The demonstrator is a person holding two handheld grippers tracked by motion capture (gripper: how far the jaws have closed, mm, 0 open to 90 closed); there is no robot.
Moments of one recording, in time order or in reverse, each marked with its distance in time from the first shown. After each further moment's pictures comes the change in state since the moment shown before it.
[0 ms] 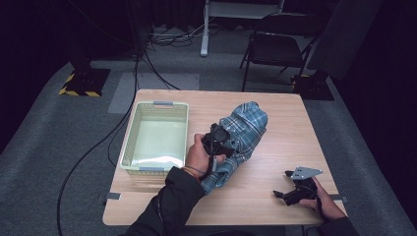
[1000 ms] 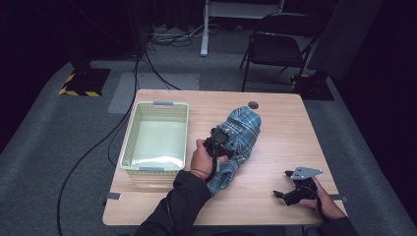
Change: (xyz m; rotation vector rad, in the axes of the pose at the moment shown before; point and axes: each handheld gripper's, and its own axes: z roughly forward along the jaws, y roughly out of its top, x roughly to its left) left arm 0.012 -0.013 0.046 0.037 0.010 -0.142; right arm 0.000 0.000 0.000 0.000 0.000 -0.001
